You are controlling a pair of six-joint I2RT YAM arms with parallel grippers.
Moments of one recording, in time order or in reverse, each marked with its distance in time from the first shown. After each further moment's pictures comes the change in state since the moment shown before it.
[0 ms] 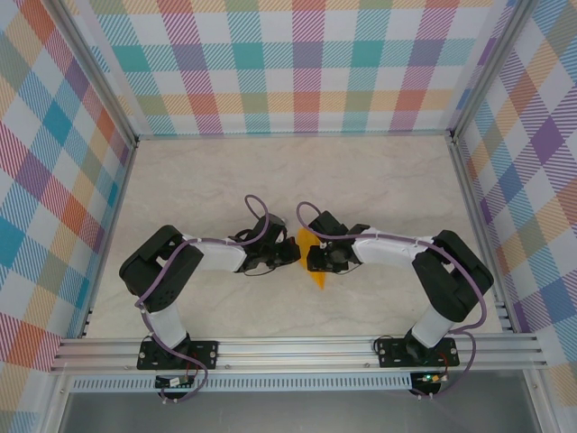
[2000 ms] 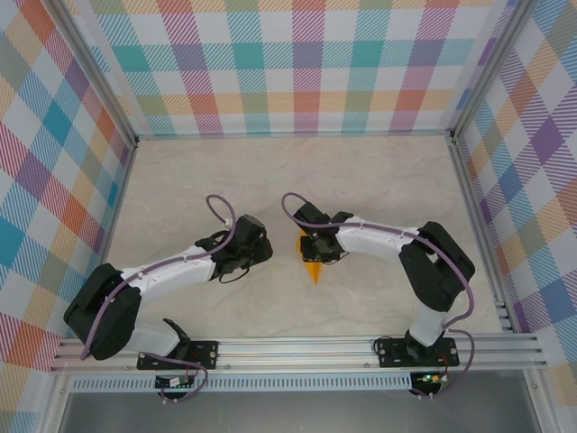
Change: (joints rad) left arm 0.018 -0.398 -0.060 -0.472 -0.385 -0.060; right arm 0.045 0.116 0.216 -0.161 0.150 0.036
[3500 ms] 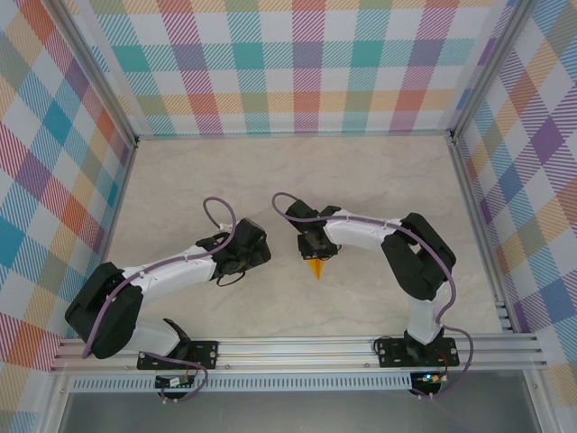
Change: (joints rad) left arm 0.000 0.009 -0.003 -0.101 -0.071 -0.053; right arm 0.000 0.137 0.124 -0.097 0.091 -0.060
